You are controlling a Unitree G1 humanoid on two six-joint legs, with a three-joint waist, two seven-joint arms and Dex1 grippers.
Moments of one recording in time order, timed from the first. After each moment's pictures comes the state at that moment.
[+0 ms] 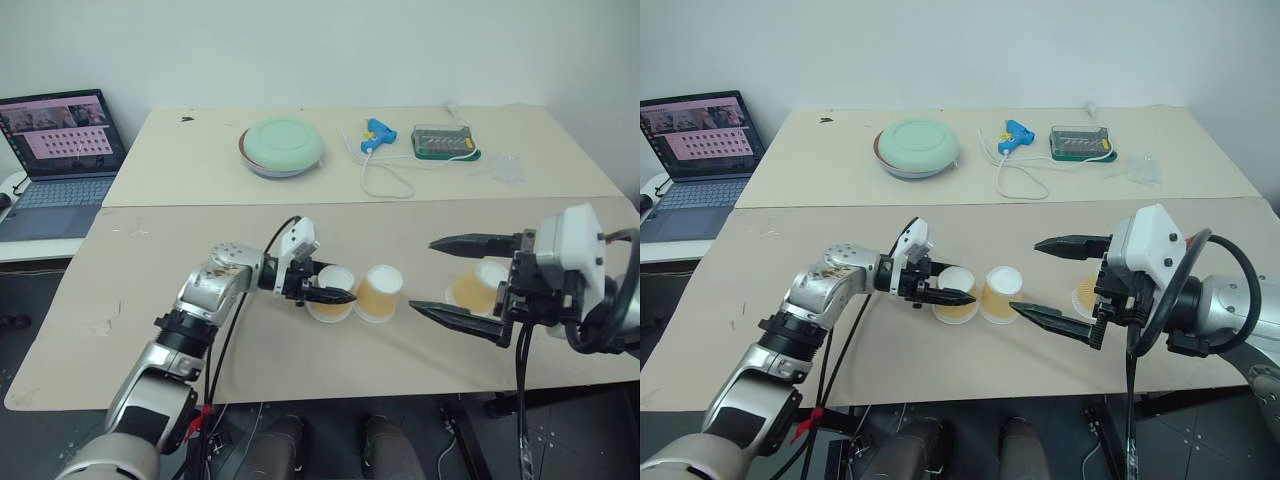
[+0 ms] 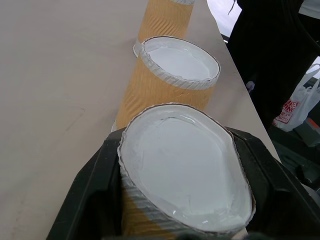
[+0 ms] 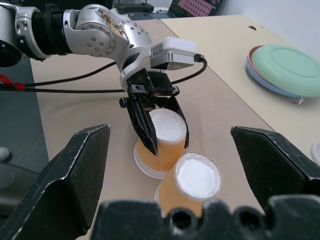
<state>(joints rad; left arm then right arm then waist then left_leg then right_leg) -0.71 0.38 -0.26 0.24 -0.33 0.52 -1.23 -0.11 -1.02 -0.41 -0.76 0.93 0.69 0.80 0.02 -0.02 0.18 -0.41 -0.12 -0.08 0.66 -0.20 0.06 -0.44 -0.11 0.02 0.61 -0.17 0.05</state>
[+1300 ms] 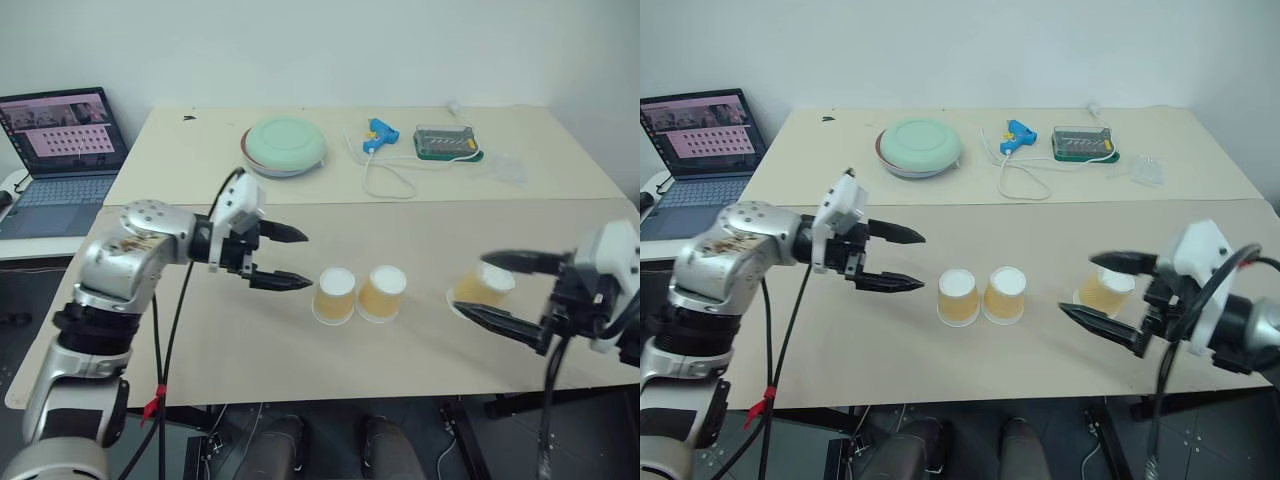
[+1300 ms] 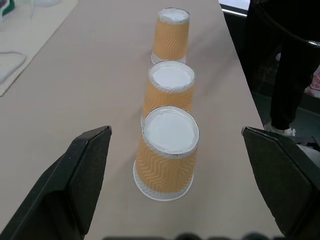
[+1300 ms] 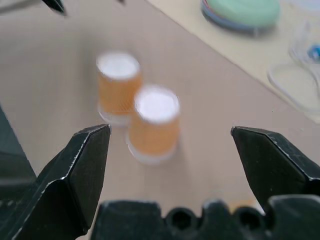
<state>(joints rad) -0.72 0.74 -0.09 -0.14 -0.48 0.71 -1.30 0.27 -0.98 -0.69 -0.64 0.79 0.69 0.89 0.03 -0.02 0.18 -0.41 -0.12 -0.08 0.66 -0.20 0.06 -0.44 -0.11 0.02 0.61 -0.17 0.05</state>
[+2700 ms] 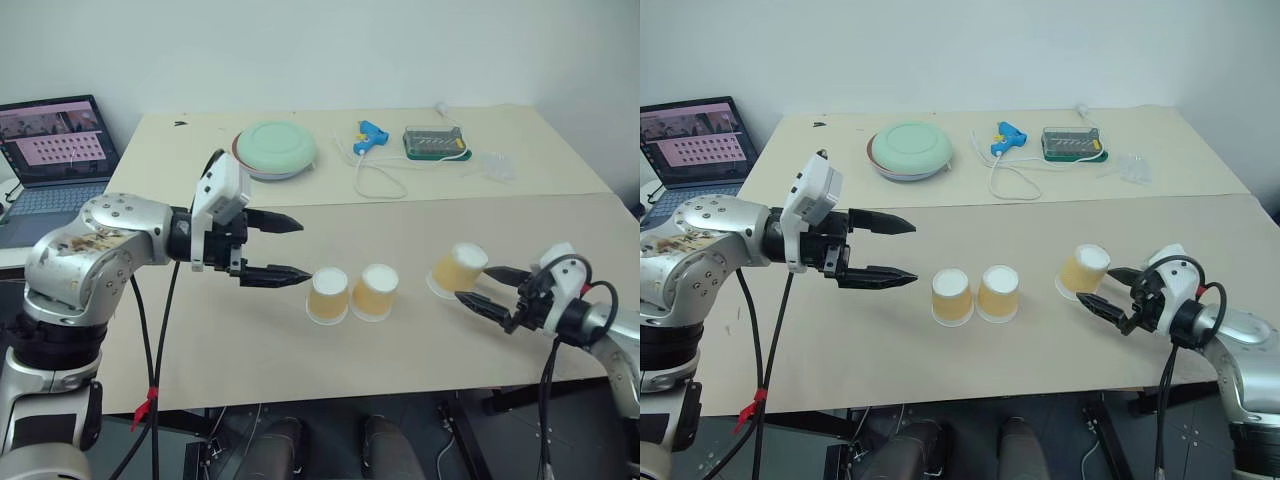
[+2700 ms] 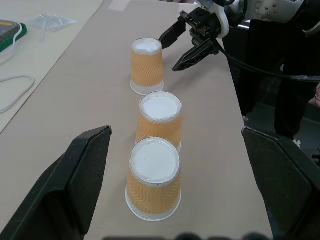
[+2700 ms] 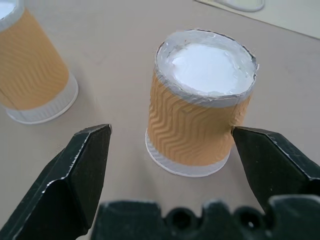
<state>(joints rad) -0.69 0.82 -0.02 -0.32 -0.66 0.85 -1.15 -0.13 -0.78 -0.28 -0.07 0.42 0.44 0.88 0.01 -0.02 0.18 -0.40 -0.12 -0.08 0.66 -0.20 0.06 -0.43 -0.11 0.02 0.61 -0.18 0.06</state>
